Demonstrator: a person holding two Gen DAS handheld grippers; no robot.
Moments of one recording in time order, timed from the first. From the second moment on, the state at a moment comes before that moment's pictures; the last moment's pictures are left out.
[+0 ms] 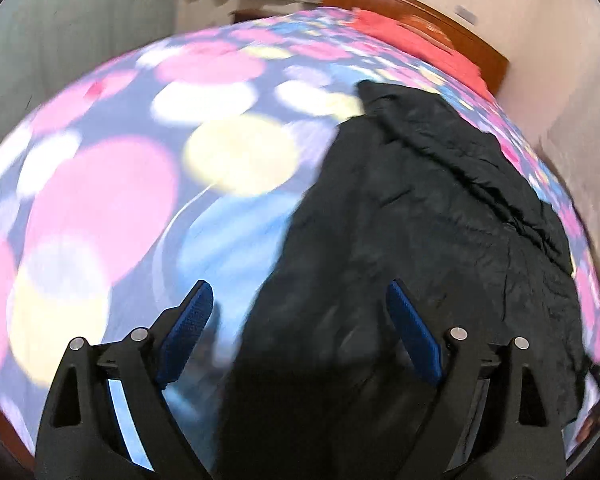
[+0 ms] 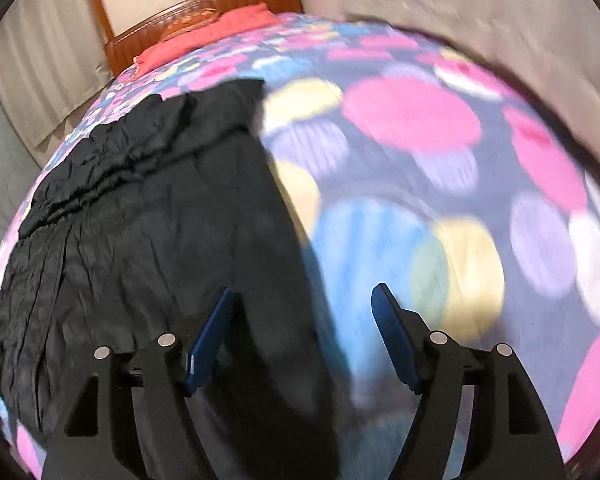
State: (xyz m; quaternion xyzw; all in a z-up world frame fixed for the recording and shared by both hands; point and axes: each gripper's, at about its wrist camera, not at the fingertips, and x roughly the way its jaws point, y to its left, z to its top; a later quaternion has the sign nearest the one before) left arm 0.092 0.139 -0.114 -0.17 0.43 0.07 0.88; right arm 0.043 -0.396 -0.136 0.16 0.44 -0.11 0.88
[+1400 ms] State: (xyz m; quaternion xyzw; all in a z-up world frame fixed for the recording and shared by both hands) left arm 0.042 0.142 -0.150 -0.36 0.40 0.03 0.84; right arm -0.012 -0.372 -0.164 0.31 0.41 -0.02 0.86
